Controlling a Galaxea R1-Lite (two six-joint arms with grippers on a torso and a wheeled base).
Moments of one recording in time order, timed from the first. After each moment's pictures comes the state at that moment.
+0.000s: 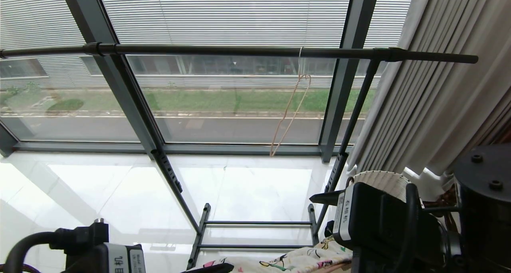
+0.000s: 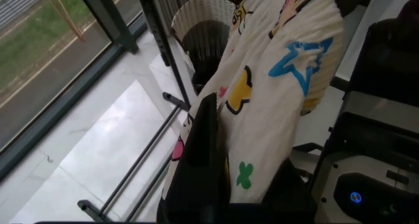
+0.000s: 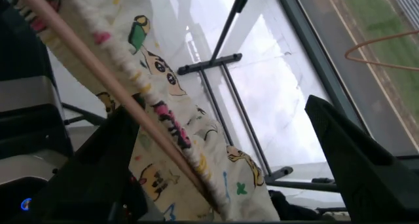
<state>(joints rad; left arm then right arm) -1.16 1.14 -0.47 -0.33 0.15 0.21 1.19 1.44 -0.81 -0.19 -0.10 -0.29</state>
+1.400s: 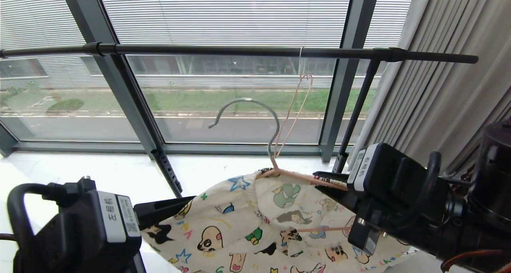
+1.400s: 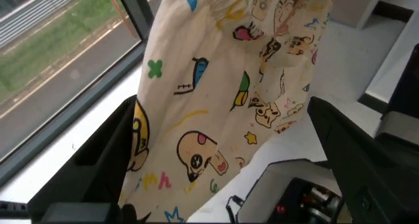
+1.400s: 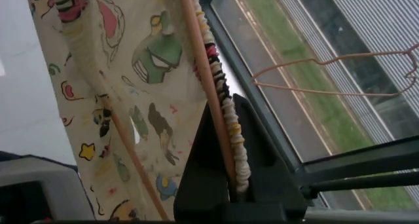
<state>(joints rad) -1.01 1.13 -0.48 -0.38 0.15 0.22 1.06 1.44 -0.73 -0.52 -0.18 -0.52</state>
